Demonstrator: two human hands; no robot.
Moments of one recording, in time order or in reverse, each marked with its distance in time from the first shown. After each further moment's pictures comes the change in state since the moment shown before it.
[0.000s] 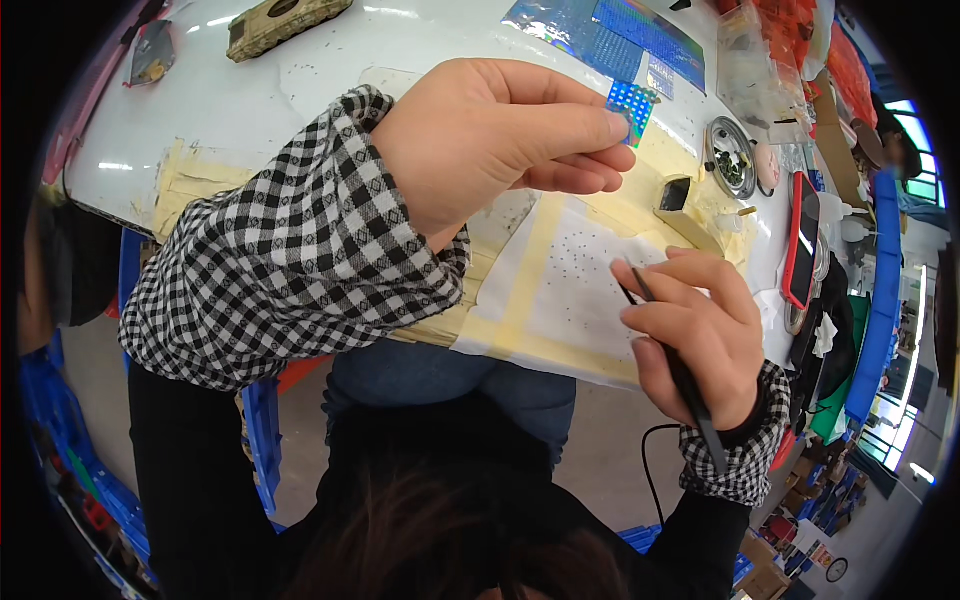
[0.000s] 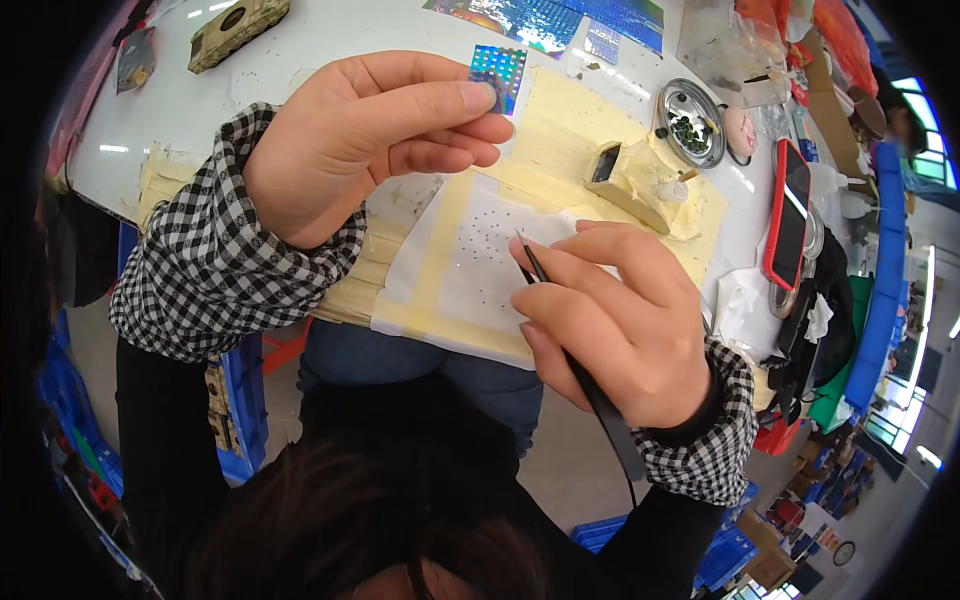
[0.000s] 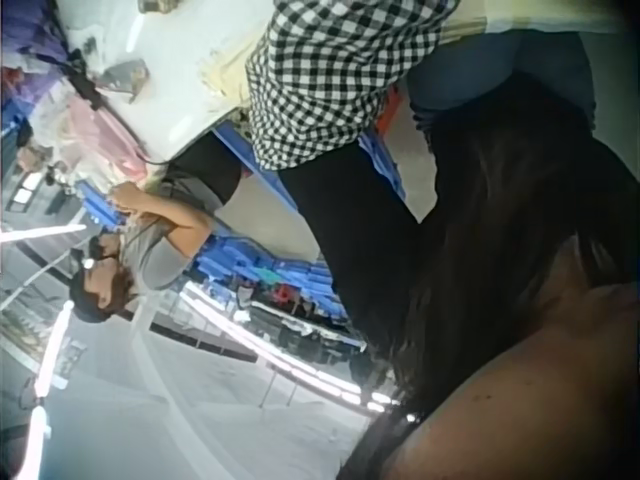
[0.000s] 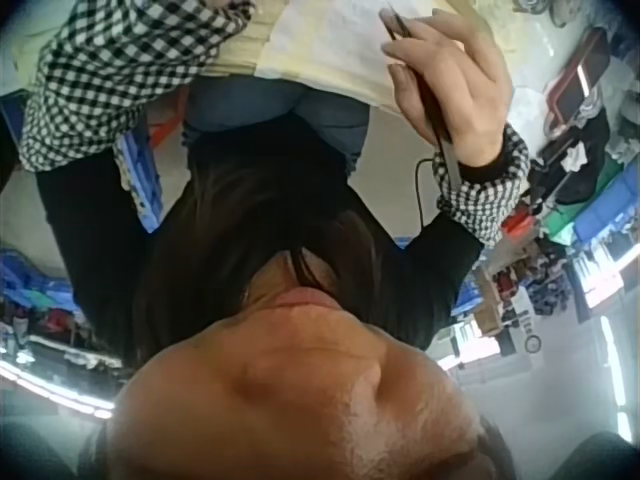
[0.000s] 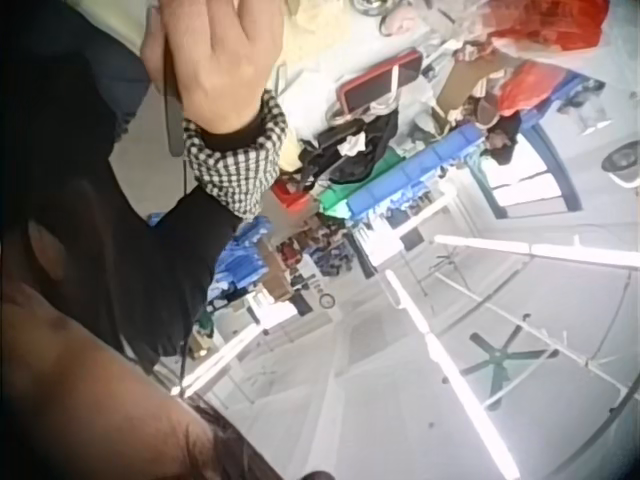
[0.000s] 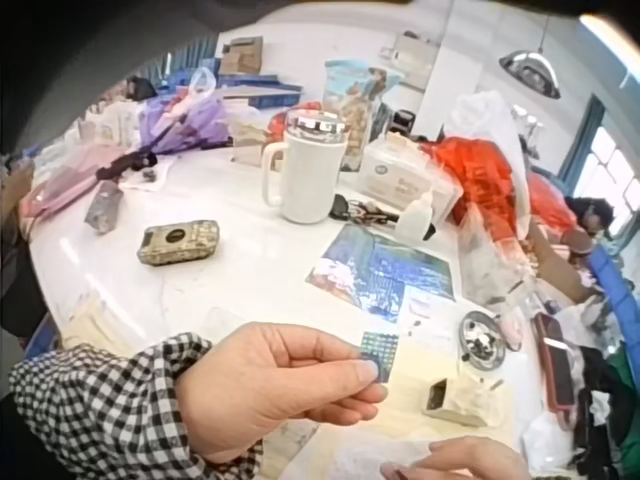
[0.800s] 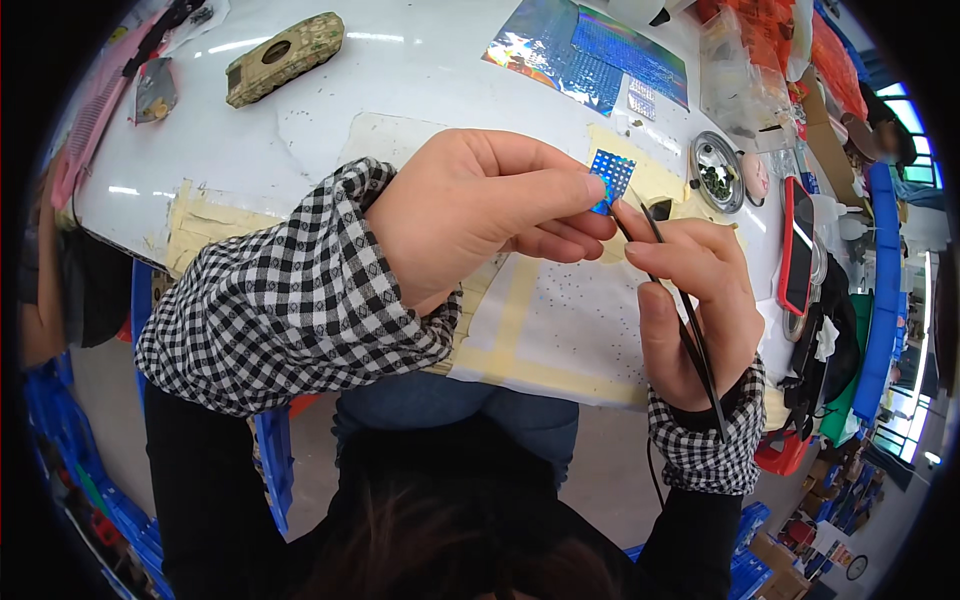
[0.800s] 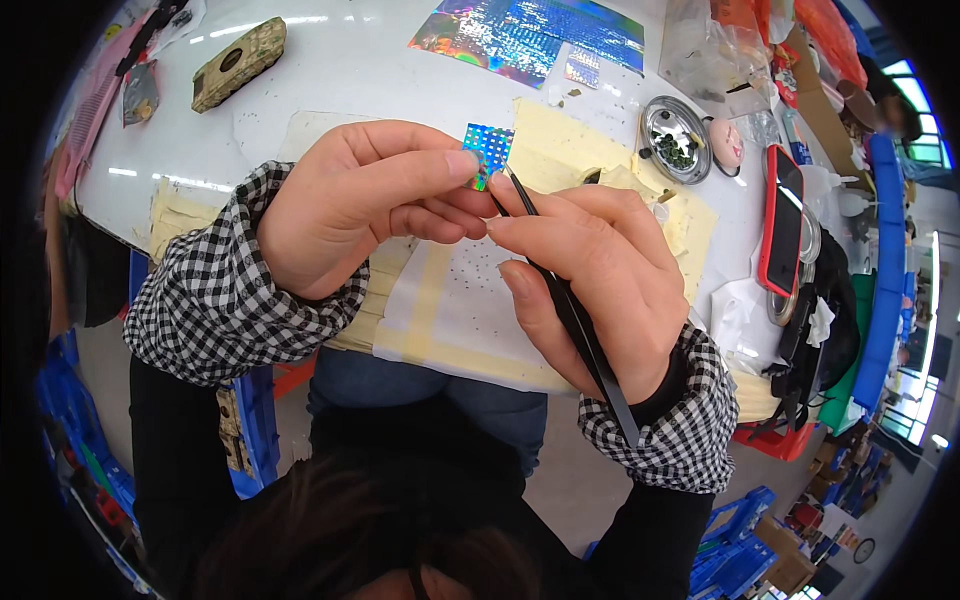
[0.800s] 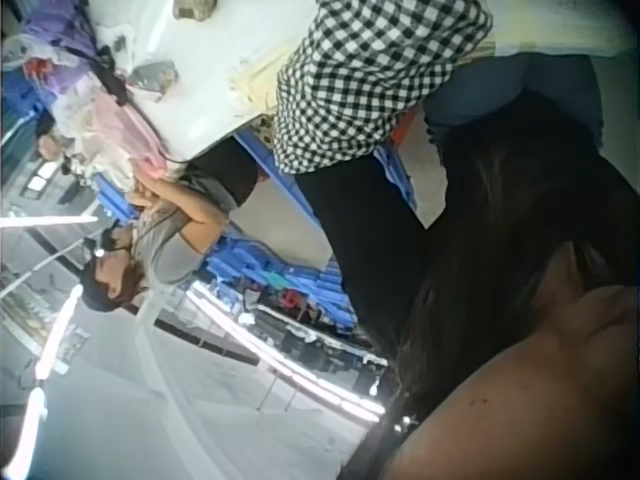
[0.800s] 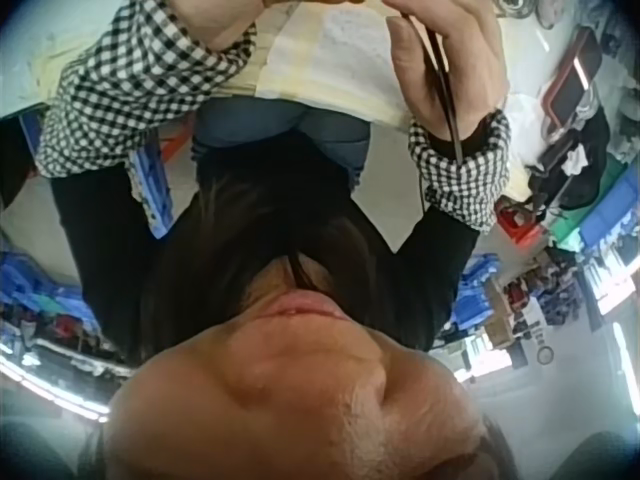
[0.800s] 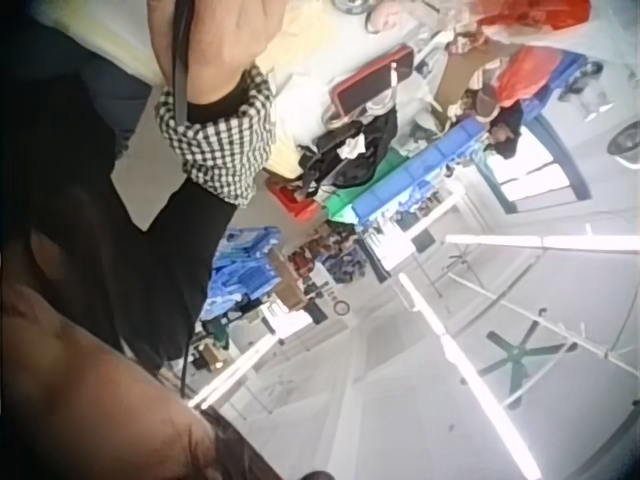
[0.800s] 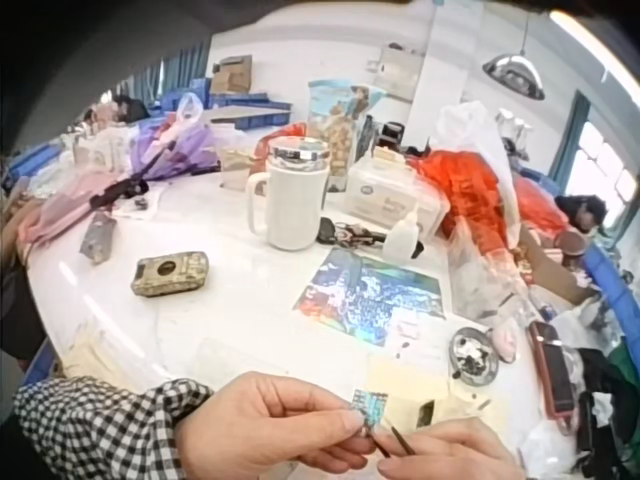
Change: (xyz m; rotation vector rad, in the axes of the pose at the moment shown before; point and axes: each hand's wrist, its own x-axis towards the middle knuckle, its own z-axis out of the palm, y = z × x) left_hand -0.005 0.002 0.006 -0.110 -0.061 -0.119; right_hand 0.014 0.013 0.015 0.107 0.352 0.086
